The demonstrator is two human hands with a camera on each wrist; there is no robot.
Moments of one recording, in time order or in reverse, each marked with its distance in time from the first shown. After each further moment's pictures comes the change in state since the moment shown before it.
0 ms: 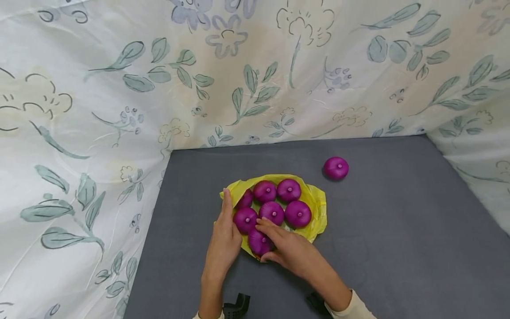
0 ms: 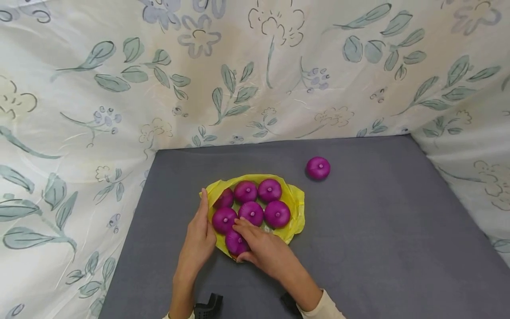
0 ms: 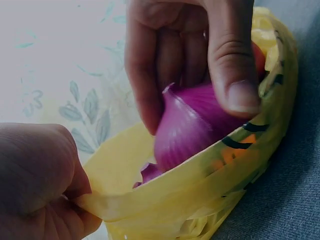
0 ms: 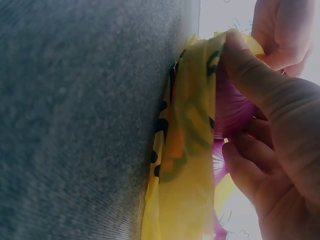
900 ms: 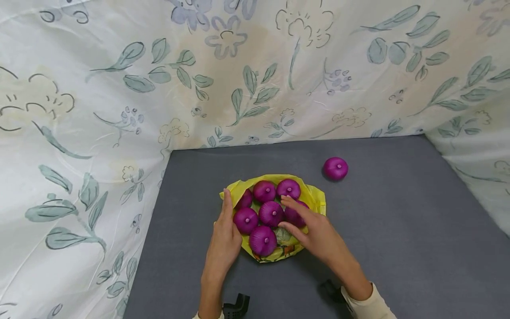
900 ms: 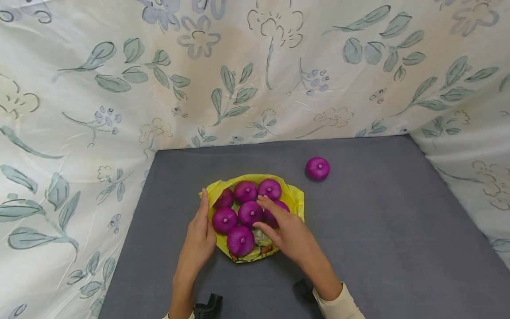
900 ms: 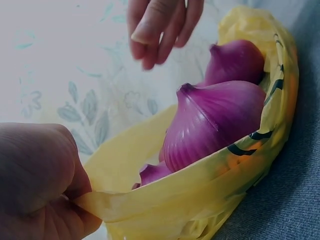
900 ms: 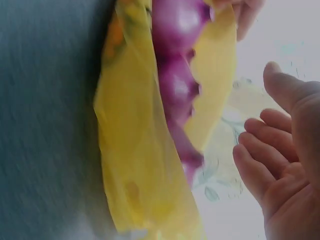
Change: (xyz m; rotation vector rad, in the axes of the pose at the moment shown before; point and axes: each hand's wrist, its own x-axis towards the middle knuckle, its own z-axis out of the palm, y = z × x) left_hand 0.000 0.002 0.001 0.018 0.012 0.031; right_hand -0.006 0.025 -0.048 0.100 0.280 0.127
